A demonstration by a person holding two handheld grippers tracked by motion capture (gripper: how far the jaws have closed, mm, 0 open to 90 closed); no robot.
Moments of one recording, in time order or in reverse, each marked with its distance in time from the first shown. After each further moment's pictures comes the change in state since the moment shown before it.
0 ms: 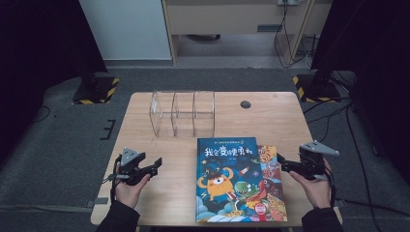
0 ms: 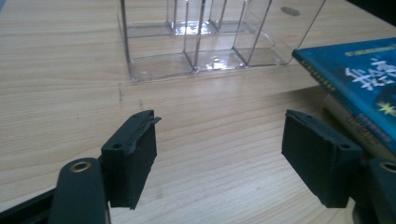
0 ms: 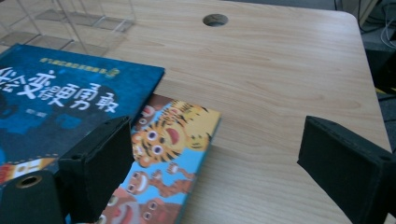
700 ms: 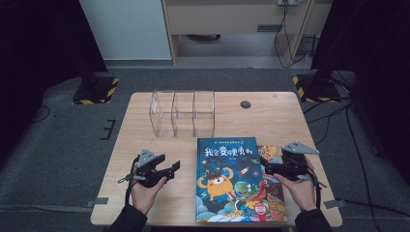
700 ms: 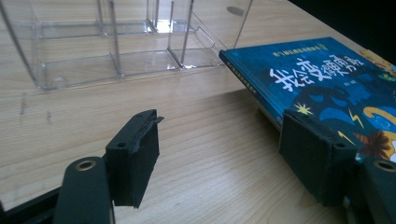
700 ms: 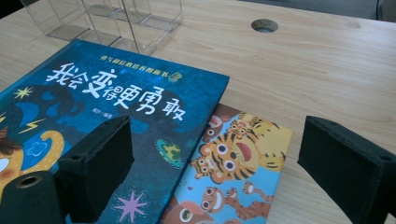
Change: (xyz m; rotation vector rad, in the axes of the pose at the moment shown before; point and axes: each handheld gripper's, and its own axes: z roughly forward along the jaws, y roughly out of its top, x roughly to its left) left arm -0.046 0.000 0.021 0.021 -0.142 0.022; right arm 0.044 0.006 0.011 0.008 0.088 -0.057
